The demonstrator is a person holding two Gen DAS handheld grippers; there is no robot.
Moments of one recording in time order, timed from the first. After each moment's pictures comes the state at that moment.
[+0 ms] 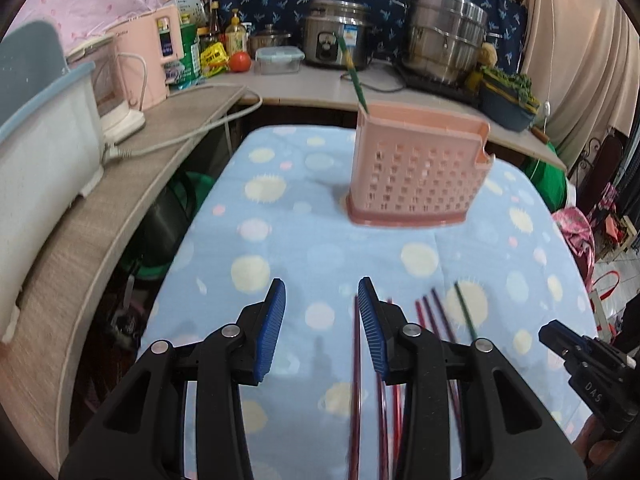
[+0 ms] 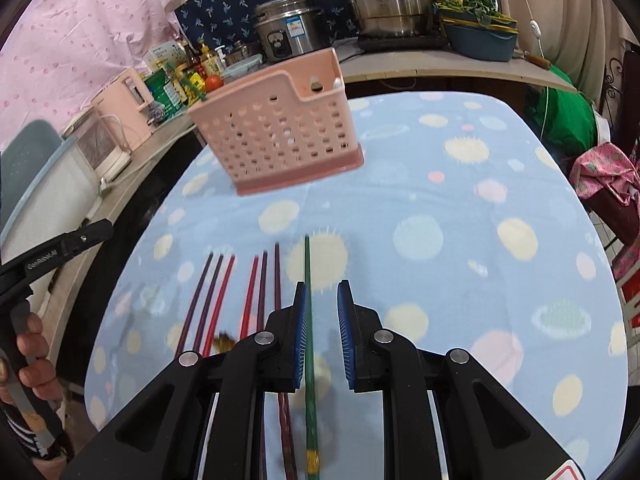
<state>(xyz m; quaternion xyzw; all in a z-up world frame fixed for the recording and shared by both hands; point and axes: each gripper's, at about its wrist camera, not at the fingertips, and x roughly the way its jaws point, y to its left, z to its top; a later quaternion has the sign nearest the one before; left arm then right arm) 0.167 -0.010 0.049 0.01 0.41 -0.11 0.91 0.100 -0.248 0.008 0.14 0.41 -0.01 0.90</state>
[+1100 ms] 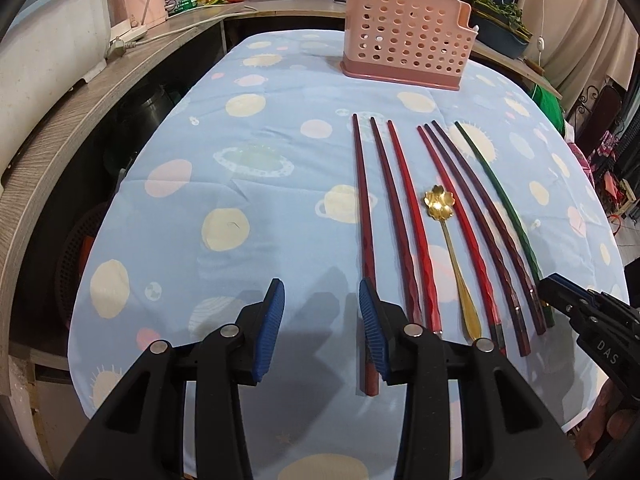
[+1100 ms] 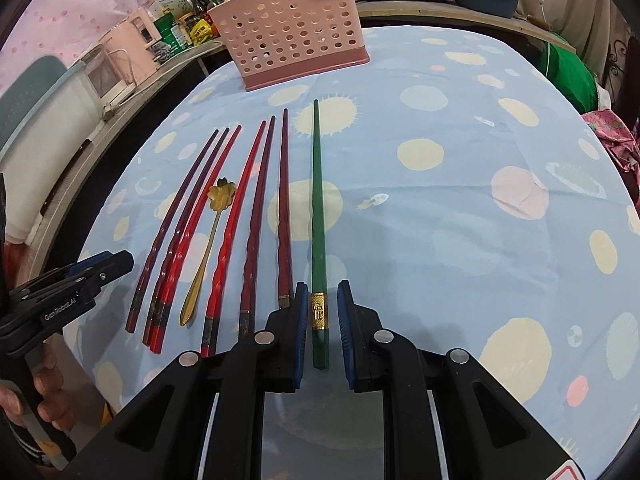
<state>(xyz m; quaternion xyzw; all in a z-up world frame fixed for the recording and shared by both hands) 0.070 0.001 -0.041 0.03 0.49 -0.11 0.87 0.029 -0.214 -0.054 0.12 0.48 0.00 0.87</state>
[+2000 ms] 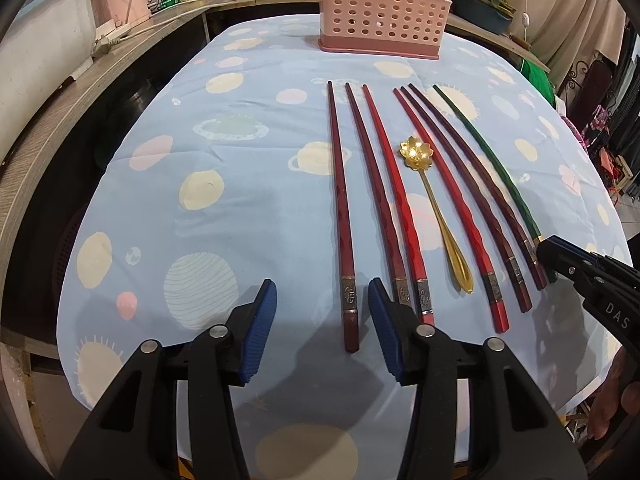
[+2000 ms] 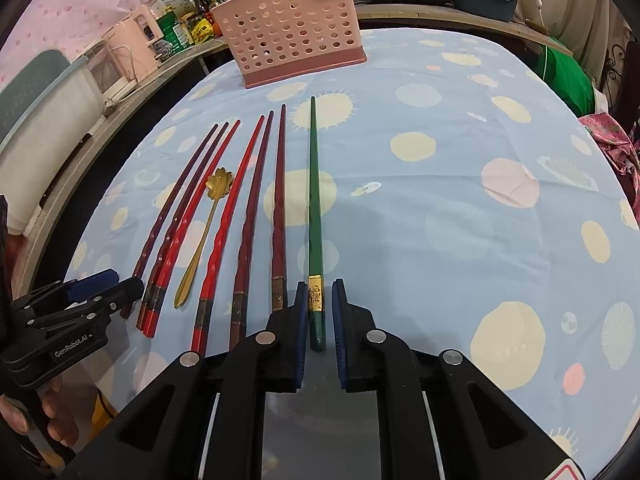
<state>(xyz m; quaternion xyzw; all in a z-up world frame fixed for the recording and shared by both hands) 0.047 -0.010 -0.056 0.05 0.50 -0.13 0.86 0.018 -0.214 -0.056 0.11 0.47 0.00 0.88</state>
